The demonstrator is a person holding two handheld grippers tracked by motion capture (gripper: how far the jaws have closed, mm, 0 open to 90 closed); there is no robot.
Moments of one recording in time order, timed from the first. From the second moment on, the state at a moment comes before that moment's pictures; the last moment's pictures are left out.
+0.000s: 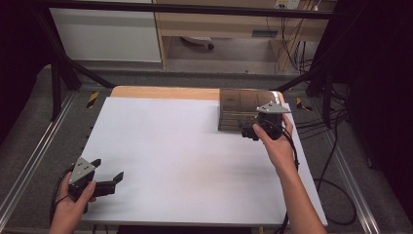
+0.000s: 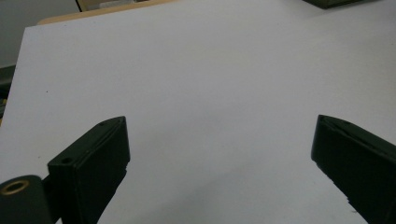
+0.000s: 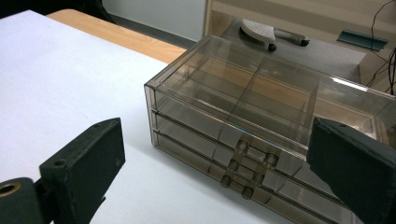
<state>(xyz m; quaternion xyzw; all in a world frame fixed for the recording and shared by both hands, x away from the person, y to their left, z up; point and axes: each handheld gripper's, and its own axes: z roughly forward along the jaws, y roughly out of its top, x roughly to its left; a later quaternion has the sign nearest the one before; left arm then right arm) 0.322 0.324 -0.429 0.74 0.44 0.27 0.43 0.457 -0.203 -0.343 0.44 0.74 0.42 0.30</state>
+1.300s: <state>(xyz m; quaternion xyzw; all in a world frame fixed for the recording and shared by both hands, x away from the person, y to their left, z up) 0.321 0.326 -0.428 0.74 0.44 0.27 0.44 0.425 -0.237 -0.335 0.44 0.70 0.47 0.30</state>
